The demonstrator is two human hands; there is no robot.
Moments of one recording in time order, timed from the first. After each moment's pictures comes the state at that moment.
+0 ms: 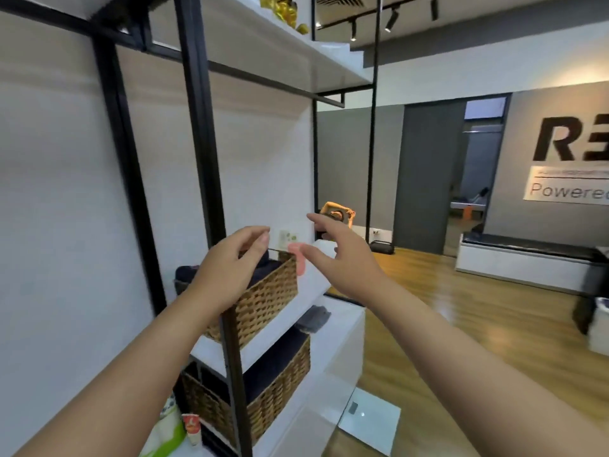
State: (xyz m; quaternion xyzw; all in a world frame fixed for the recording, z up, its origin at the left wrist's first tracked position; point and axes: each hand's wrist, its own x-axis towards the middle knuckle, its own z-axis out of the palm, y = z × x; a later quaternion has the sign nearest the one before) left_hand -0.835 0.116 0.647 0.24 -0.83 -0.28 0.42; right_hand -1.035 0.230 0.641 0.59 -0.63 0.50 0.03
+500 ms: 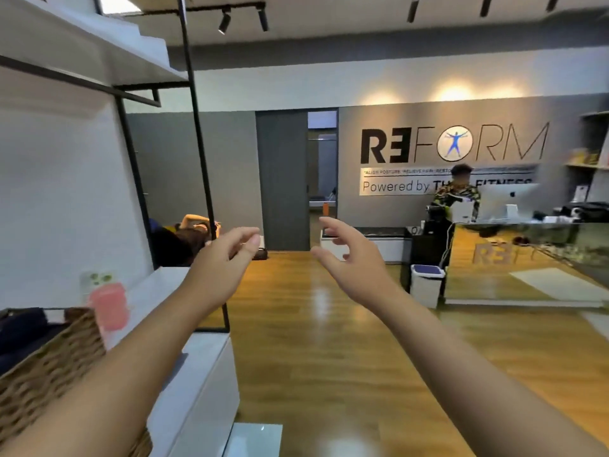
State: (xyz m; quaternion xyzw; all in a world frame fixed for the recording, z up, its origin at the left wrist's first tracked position) left_hand -1.206 0.221 0.653 0.04 -0.86 -0.36 0.35; right_hand -1.330 0.439 0.638 0.38 -0.75 0.52 0.15
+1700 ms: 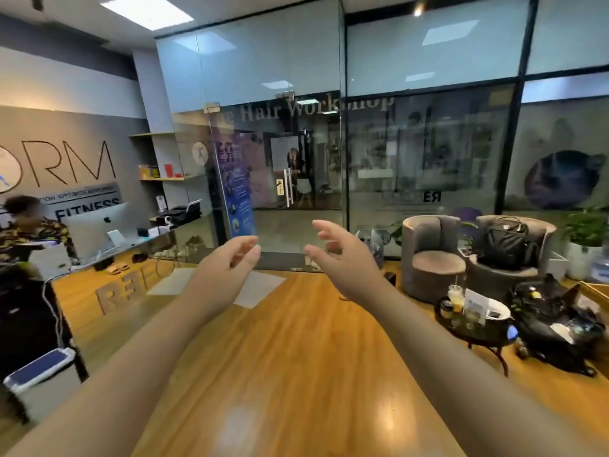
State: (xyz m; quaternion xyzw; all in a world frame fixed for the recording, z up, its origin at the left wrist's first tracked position) left_hand -1.752 0.758 0.636 -0.53 -0.73 -0.42 0.05; right_hand -1.576 0.926 0.619 -0.20 -0.82 0.33 0.43
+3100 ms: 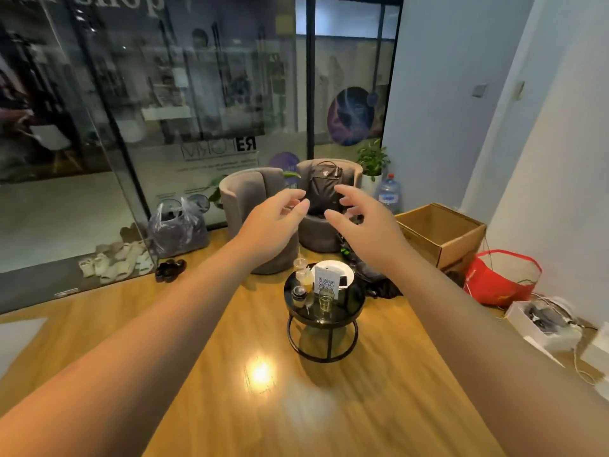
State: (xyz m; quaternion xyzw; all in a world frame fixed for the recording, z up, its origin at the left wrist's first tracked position) left_hand -1.675 1.701 0.558 -0.76 -0.46 -0.39 -0.22; right_hand -1.471 1.676 0.541 -0.54 -0.68 0.16 0.48
